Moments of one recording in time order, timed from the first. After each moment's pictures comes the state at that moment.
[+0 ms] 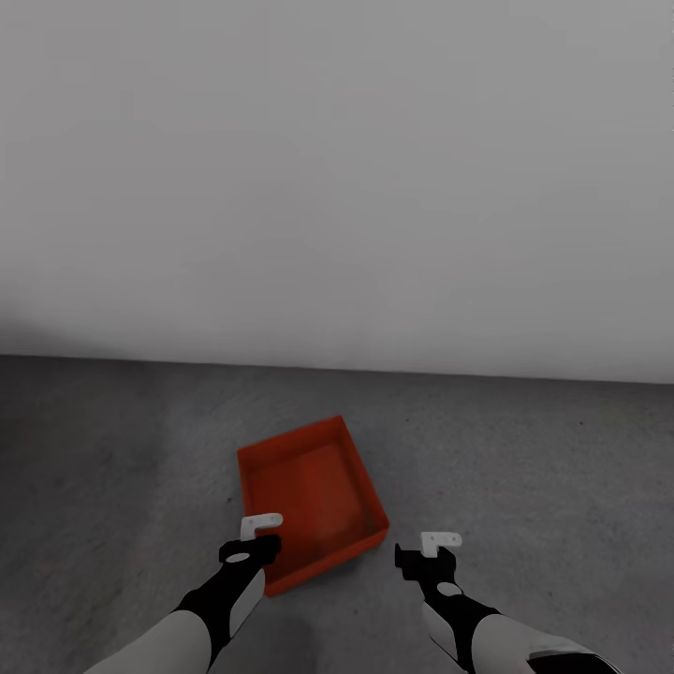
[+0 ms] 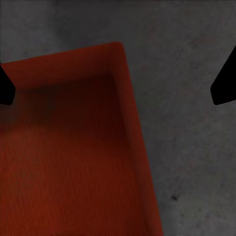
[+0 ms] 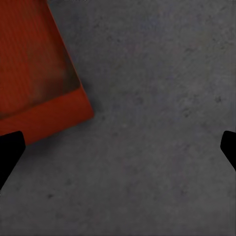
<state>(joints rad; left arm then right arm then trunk) -0.64 -0.14 -0.09 -0.31 0.15 0.04 0.31 -0.70 0.11 0.04 -0.01 -0.02 -0.30 -0.16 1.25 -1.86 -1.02</state>
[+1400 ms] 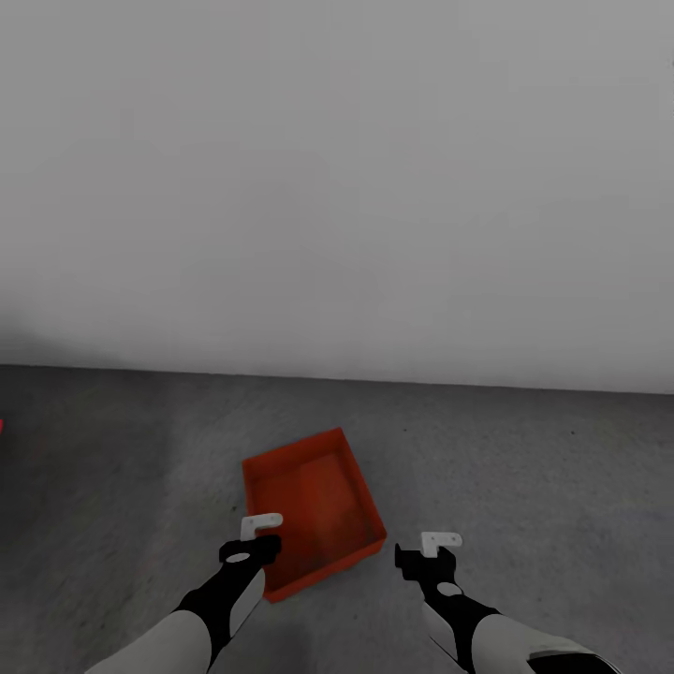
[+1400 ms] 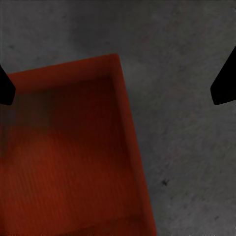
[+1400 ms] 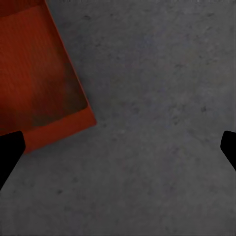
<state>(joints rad) -0.64 -0.14 -0.09 -0.31 0.15 0.04 0.31 -0.70 0.11 0.04 -0.01 -0.02 -0.30 -0.16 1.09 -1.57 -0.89</state>
